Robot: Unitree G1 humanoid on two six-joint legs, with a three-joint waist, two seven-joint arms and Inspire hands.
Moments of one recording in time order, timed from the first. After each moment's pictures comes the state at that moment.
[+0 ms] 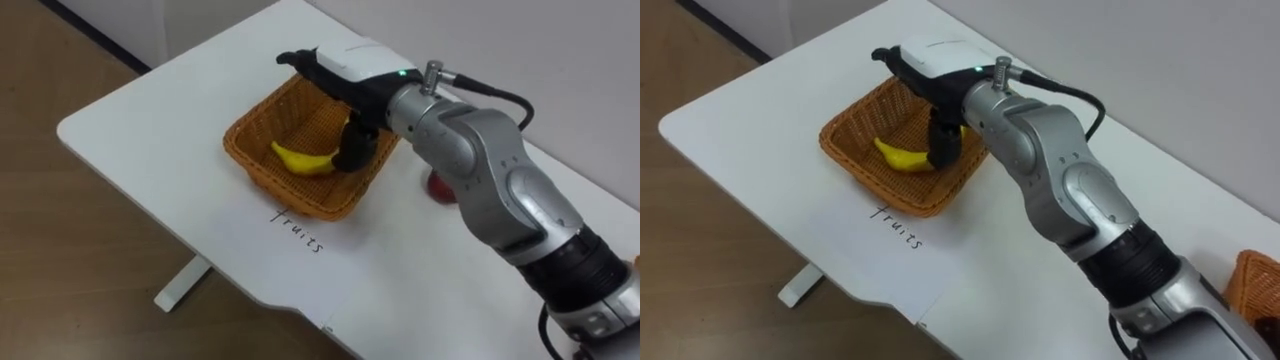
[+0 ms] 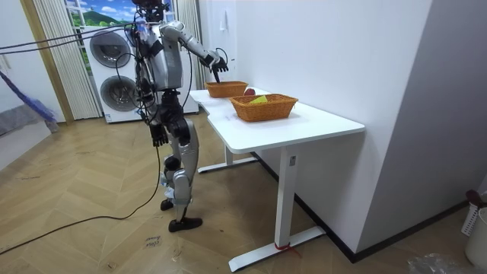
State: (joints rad) left arm 0.13 0.29 0.10 1.08 0.17 0.12 0.17; right arm -0.64 -0.42 0.52 -0.02 -0.75 0.21 0.45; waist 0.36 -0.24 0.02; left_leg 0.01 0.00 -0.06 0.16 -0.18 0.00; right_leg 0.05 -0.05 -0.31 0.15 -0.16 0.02
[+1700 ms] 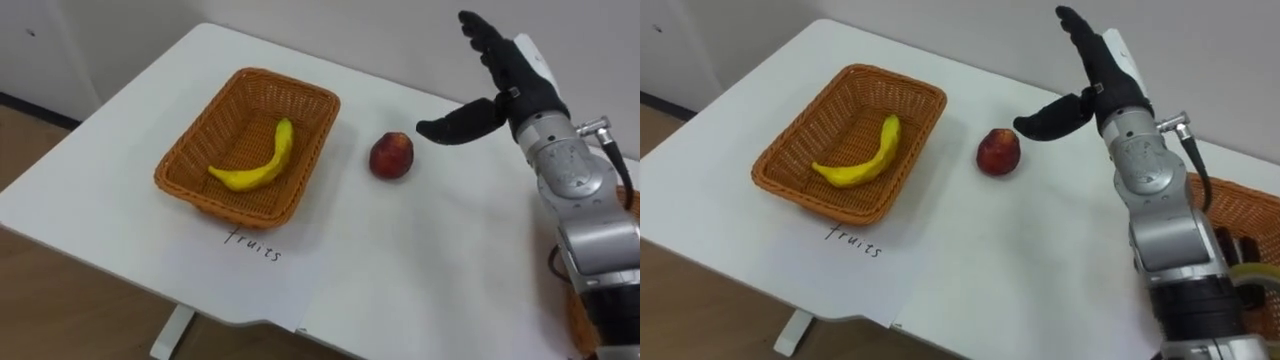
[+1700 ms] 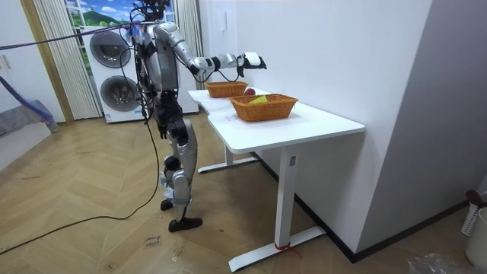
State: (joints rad) left arm 0.25 0.18 0.15 0.93 0.17 0.15 0.23; right arm -0.39 -0.43 0.06 0.16 -0.16 0.20 0.05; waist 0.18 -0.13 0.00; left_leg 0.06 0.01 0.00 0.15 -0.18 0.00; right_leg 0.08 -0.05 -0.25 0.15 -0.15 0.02
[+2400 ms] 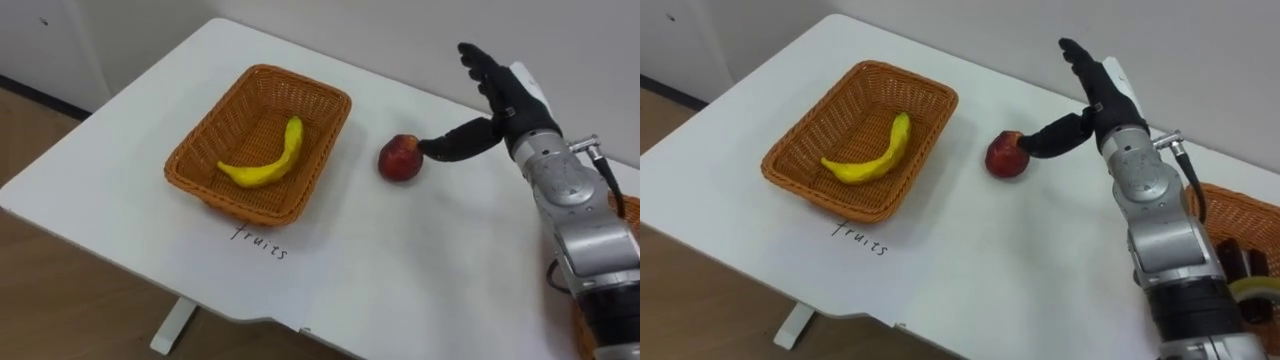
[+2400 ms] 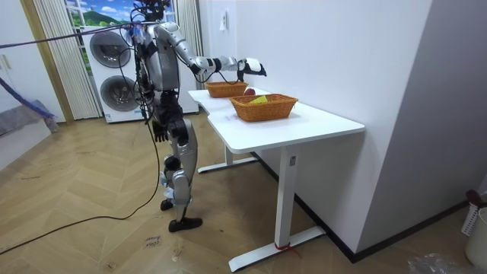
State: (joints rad) left arm 0.28 0.19 0.13 0.93 0.16 0.20 0.21; right arm -0.39 -0.43 0.07 0.26 -0.12 0.21 0.05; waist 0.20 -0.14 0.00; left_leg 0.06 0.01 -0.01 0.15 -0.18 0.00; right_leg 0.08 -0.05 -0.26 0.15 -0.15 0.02
